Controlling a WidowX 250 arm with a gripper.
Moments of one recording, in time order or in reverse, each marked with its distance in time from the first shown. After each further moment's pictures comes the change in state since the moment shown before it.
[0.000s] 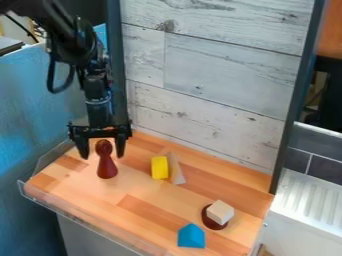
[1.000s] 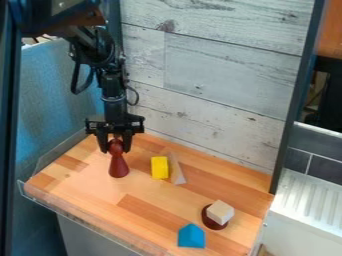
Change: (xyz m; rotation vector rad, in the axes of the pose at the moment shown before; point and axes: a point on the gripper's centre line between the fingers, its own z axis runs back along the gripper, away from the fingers) arm 0.028 -0.026 -0.010 -0.005 -0.005 -0.012
